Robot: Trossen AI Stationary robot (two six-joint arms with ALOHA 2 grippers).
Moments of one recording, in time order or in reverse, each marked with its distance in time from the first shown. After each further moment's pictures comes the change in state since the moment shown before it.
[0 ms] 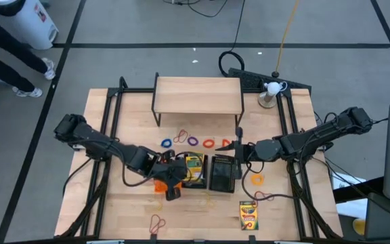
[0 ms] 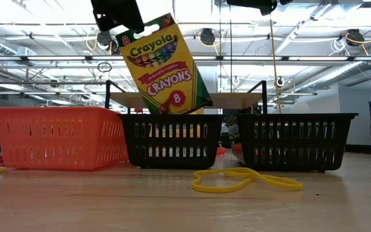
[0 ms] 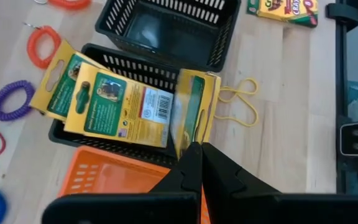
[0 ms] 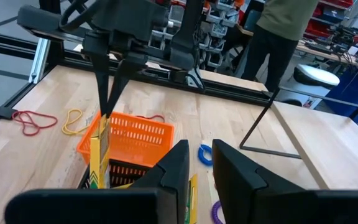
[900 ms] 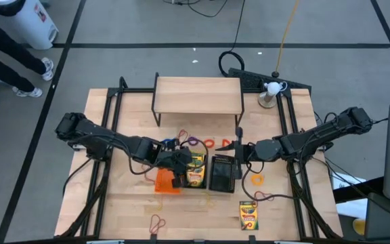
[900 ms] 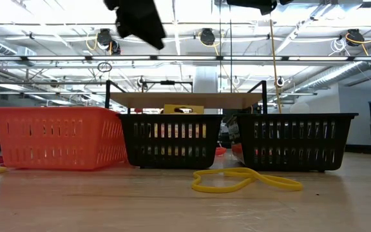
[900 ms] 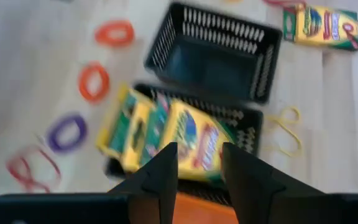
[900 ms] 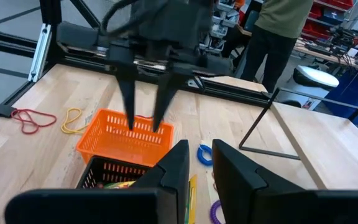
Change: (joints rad) left arm 0.107 0.000 0.001 0.051 -0.042 0.166; right arm 0.000 0.000 0.000 -0.005 0.000 -0.018
